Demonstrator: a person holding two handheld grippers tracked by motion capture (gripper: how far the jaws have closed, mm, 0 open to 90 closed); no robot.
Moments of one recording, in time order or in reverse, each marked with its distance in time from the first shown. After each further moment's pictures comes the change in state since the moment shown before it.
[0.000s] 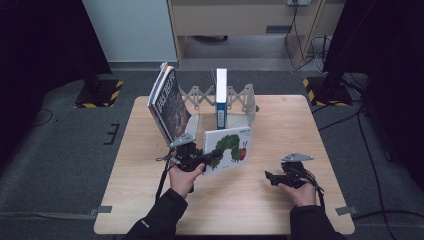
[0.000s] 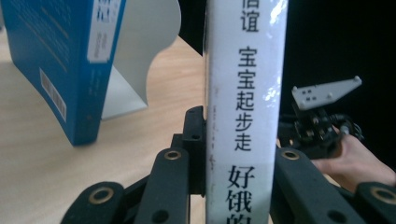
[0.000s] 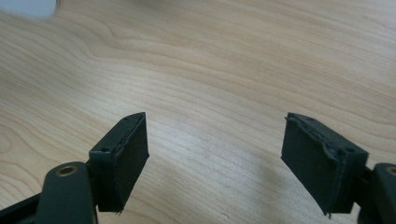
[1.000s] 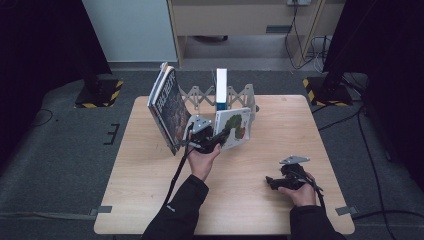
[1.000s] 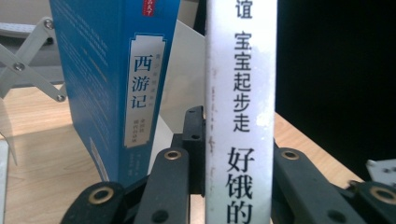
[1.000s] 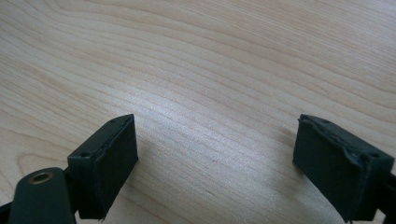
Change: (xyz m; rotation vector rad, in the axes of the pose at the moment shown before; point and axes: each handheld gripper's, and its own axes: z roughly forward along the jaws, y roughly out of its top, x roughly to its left) left arm 0.001 0.028 0.058 -0.116 0.229 0.098; right arm -0.004 -0.011 0.011 0.097 -0.034 -0.037
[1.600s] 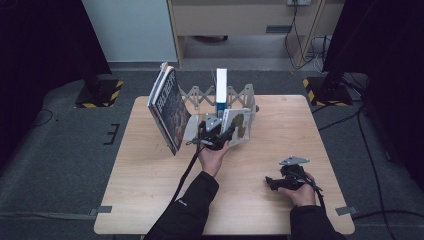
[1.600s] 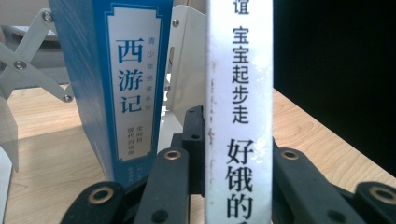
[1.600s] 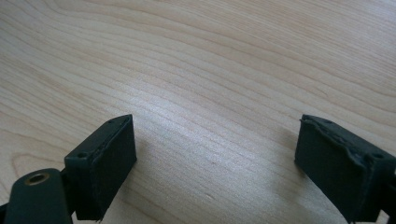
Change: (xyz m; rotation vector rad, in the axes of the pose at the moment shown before) left arm -0.006 -0.007 0.034 0.016 0.086 0.027; right arm 0.001 -0.002 0.002 -0.022 -0.011 -0.018
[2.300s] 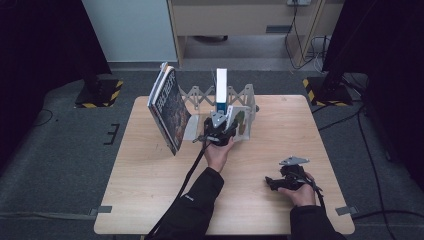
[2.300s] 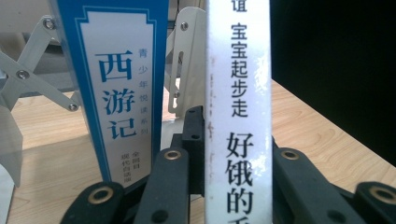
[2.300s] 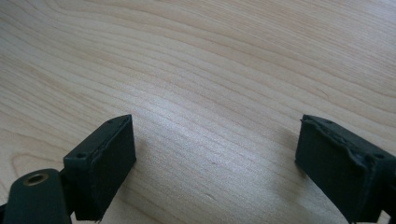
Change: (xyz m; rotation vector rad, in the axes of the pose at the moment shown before) left arm -0.003 0.002 0.022 -0.009 0.060 0.023; right arm 0.000 0.000 0.000 -0.002 -0.001 -0.004
